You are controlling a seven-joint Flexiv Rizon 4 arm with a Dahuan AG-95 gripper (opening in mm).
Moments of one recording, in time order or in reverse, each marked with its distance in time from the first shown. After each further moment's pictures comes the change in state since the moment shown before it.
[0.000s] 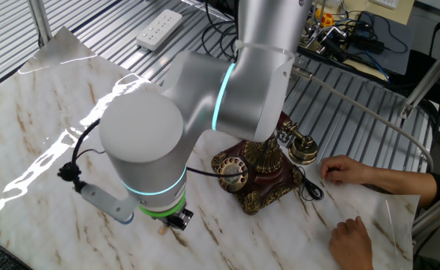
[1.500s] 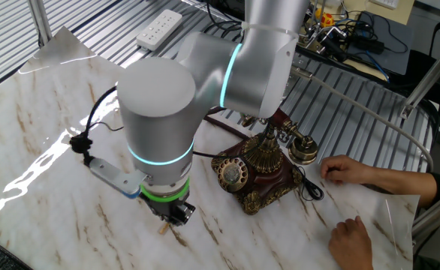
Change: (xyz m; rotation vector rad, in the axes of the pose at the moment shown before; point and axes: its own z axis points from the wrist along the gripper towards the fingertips) arm -0.002 0.003 -0.009 -0.041 -0.105 0.014
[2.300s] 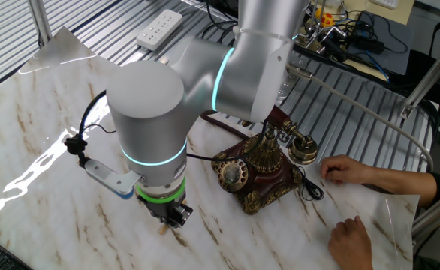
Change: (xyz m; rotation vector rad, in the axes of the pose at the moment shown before) arm -0.001 -0.002 0.011 -0.034 -0.008 0.025
